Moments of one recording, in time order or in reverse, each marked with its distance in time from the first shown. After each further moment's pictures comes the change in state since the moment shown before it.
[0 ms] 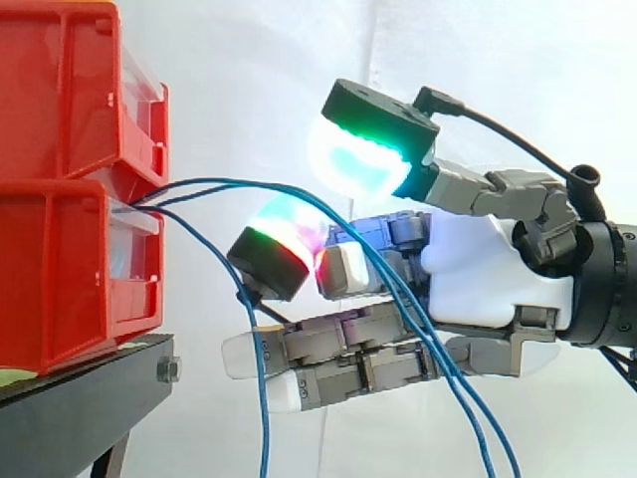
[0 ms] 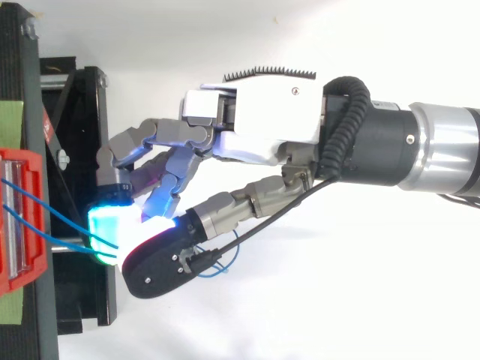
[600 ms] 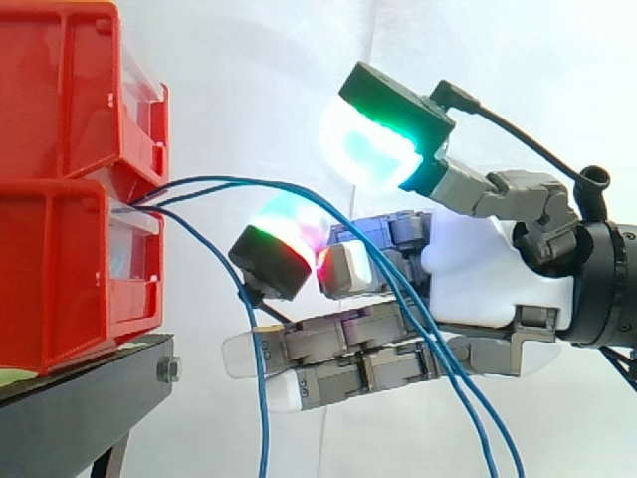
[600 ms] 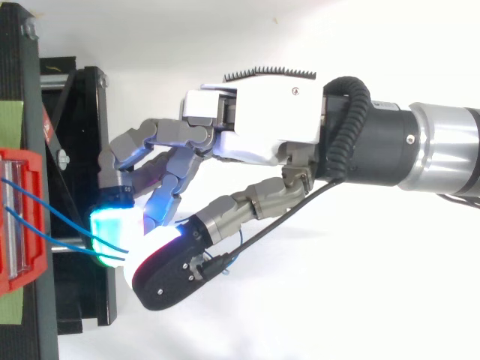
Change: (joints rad) arm 0.000 0.000 0.000 0.000 0.000 0.003
